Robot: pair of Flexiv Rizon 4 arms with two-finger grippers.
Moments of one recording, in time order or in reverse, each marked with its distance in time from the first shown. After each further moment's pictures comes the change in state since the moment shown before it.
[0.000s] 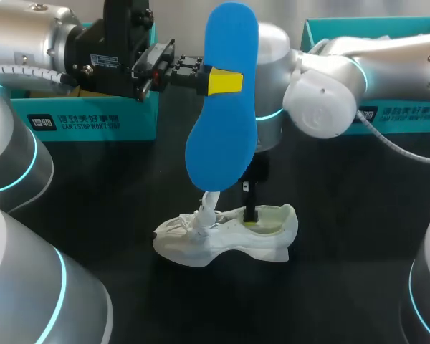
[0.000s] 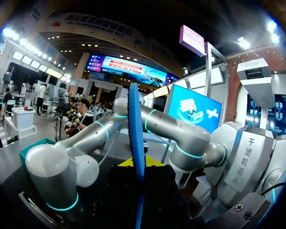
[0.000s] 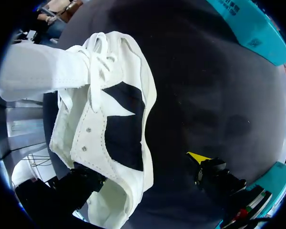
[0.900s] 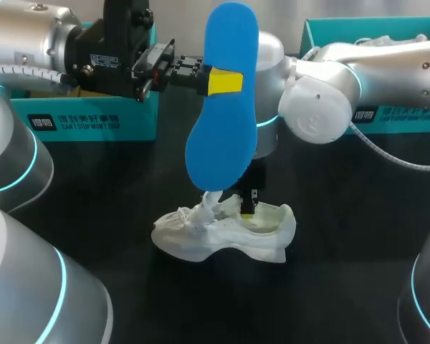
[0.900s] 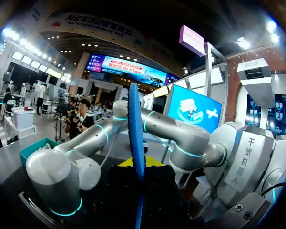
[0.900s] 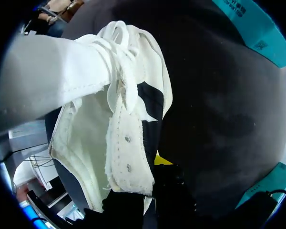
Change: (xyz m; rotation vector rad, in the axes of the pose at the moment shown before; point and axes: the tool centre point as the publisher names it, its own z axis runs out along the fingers) left arm 0.000 0.000 0.000 0.000 0.000 0.000; right arm 0.016 0.006 0.004 0.004 0.019 0.002
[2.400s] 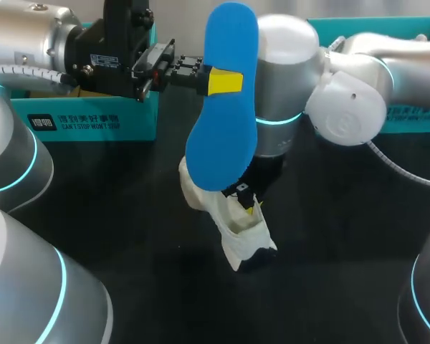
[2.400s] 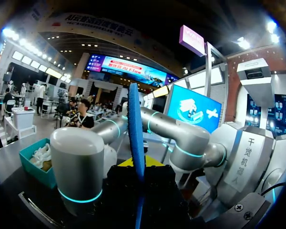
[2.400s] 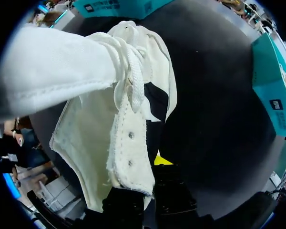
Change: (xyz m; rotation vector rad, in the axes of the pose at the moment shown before) left arm 0.000 0.000 0.000 0.000 0.000 0.000; right arm 0.037 0.002 -0.049 -0.117 -0.023 0.961
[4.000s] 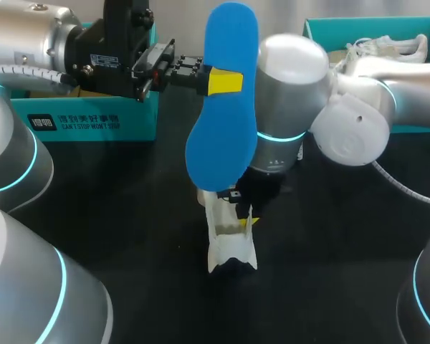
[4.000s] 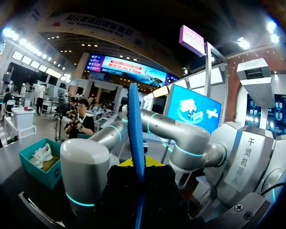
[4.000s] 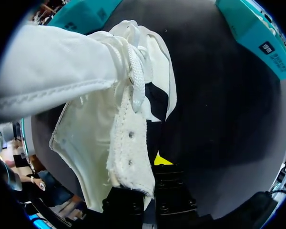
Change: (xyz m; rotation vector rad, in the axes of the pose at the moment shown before) left arm 0.000 0.000 0.000 0.000 0.000 0.000; right arm 0.015 -0.008 0.024 -0.011 0.060 0.391
